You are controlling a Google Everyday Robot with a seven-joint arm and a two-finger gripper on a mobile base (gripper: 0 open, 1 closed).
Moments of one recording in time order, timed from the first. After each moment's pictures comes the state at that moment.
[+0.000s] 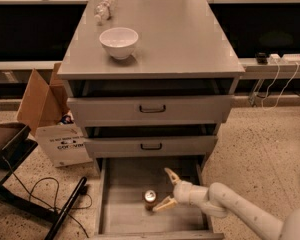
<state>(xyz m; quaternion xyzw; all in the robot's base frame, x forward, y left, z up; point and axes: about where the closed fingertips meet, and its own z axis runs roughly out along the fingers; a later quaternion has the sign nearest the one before) 0.537 -0.051 0.314 -0.48 0.63 0.33 0.51</state>
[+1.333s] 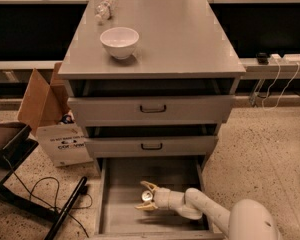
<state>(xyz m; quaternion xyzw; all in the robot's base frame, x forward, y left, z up) 0.551 0.034 0.191 -0.48 0.61 0.37 0.51</state>
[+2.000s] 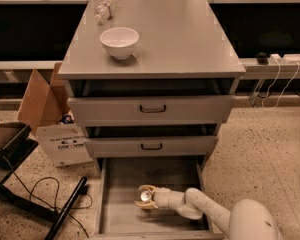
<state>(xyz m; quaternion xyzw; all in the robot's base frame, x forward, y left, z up) 0.551 0.034 0.191 -0.48 0.61 0.37 0.51</state>
